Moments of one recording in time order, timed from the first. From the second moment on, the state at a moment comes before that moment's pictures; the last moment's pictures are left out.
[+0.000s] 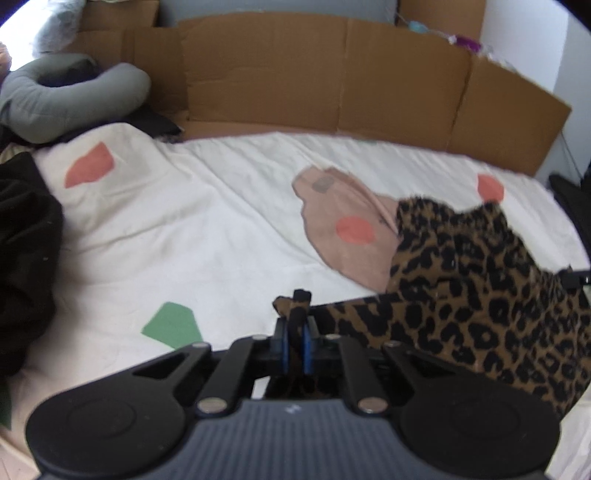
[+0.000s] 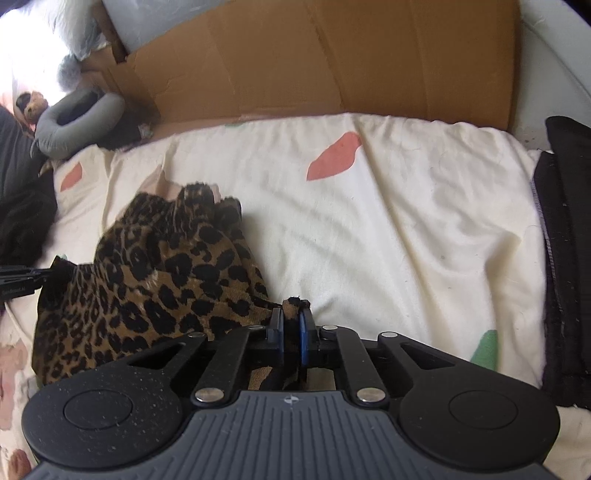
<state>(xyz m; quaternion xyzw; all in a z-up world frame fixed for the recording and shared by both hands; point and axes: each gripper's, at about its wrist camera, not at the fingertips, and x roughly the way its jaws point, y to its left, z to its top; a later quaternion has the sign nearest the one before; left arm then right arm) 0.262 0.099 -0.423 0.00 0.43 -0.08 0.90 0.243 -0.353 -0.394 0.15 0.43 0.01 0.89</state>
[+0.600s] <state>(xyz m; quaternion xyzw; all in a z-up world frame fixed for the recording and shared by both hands) 0.273 0.101 -0.342 -0.03 0.34 -0.08 0.94 0.230 -0.359 -0.320 0.16 0.34 -0.01 0.93</state>
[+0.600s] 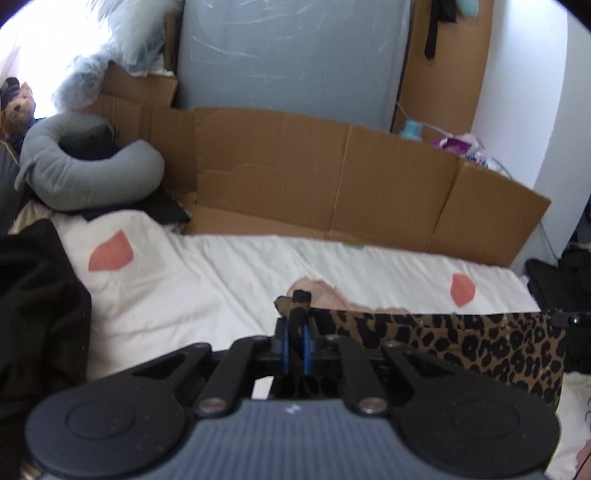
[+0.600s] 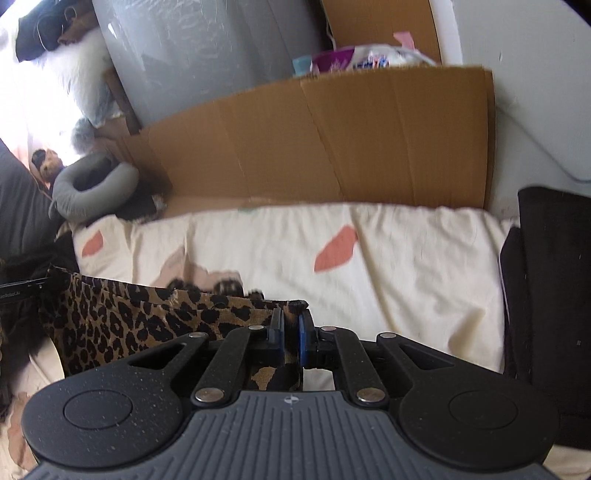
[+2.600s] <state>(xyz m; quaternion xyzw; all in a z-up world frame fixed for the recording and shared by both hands) 0.337 0.026 -0.387 -0.04 0.38 -0.12 0.92 0.312 -0.320 -0.351 0.11 0.36 0.04 0.92</state>
